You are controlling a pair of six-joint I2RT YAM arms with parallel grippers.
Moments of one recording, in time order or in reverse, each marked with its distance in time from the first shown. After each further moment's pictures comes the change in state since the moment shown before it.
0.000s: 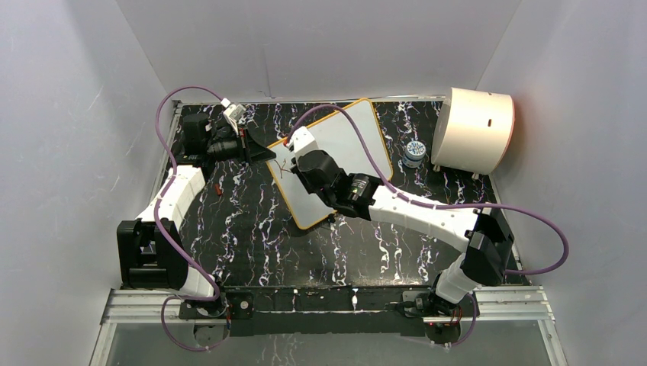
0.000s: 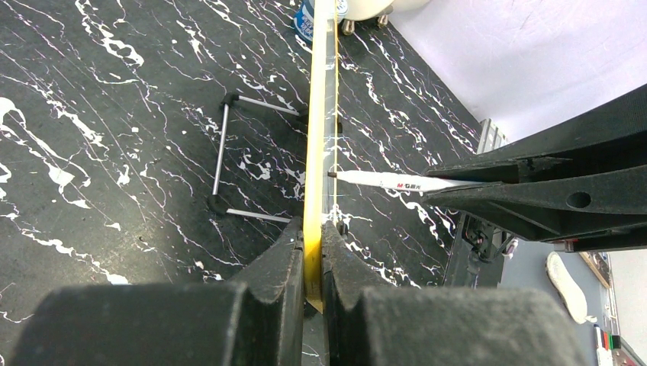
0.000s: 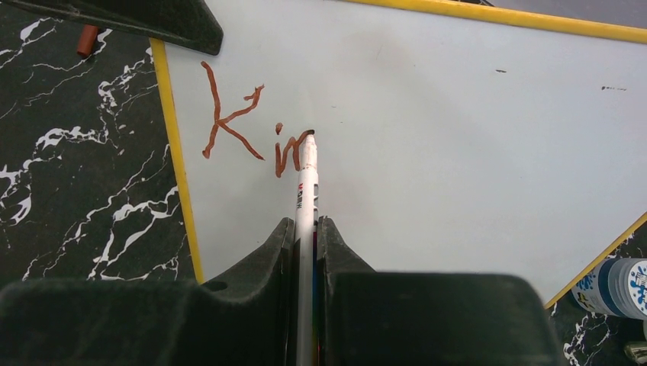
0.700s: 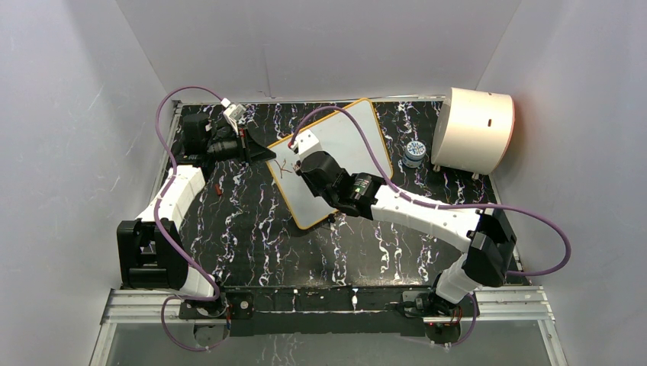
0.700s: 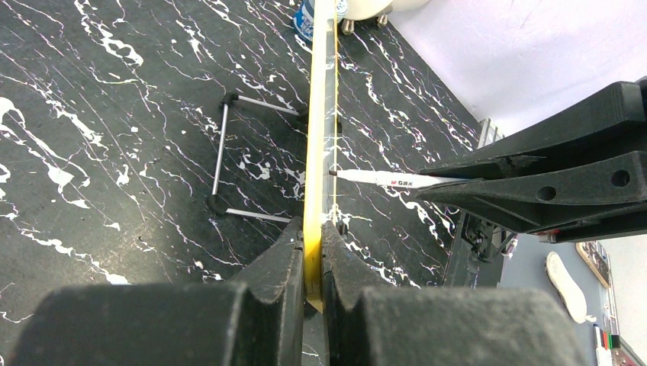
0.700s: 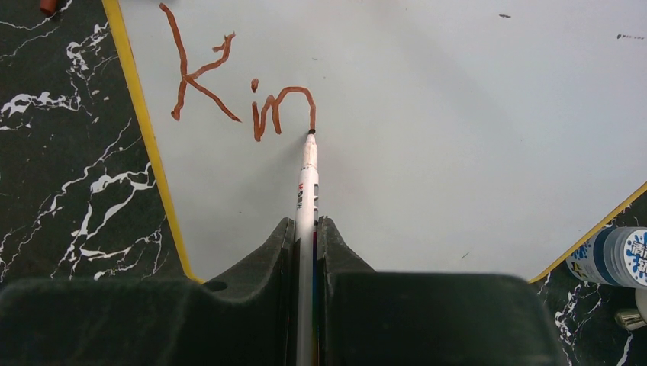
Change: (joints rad) left arm 0.000 0.000 0.001 -0.002 0.000 0.000; right arm -0.015 -0.013 -0.015 -0.077 -0.003 0.031
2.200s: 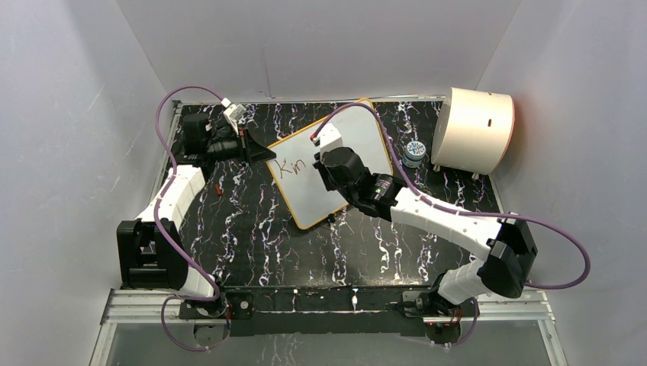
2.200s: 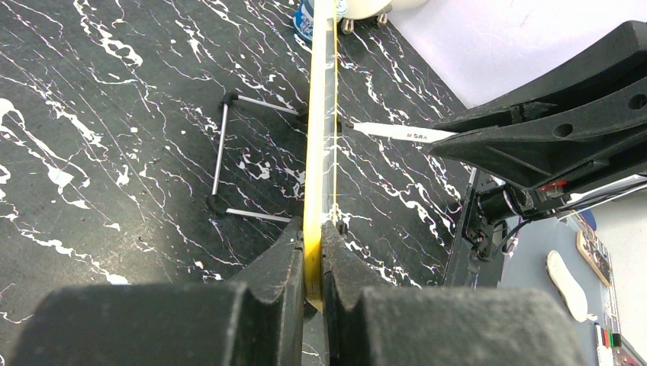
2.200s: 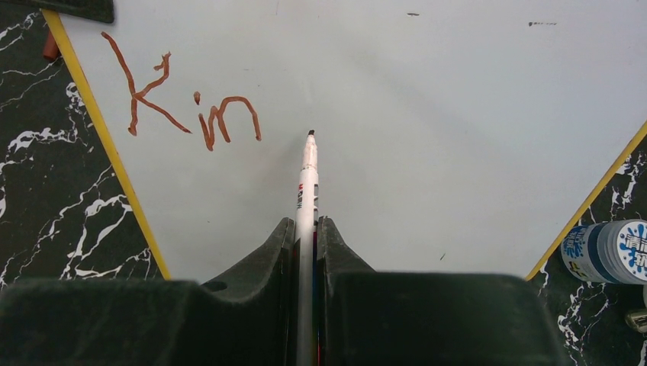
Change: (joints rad) left arm -0.001 0.000 0.003 -0.007 0.000 0.007; right arm -0.077 -0.129 -0.134 0.108 -0.052 0.005
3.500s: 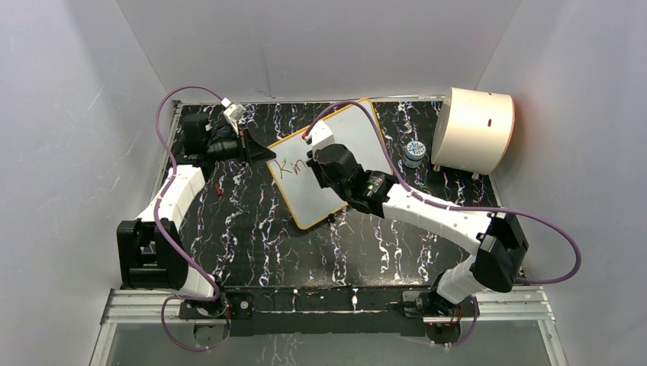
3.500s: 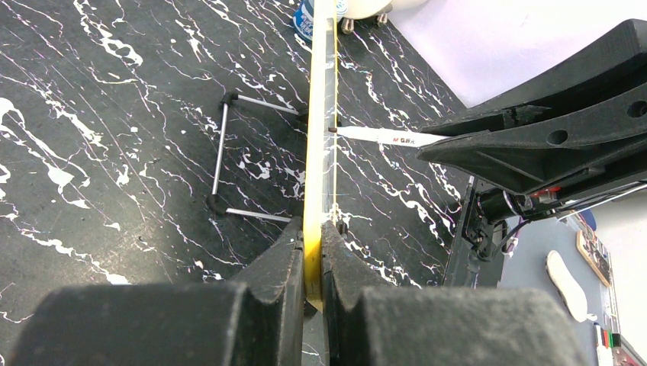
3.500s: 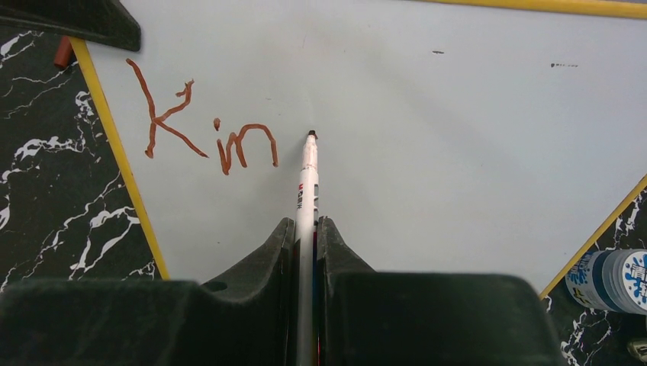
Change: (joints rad) left arm 0.000 0.000 0.001 -0.002 0.000 0.001; right arm 0.000 0.061 0.044 0.029 -0.018 -0.038
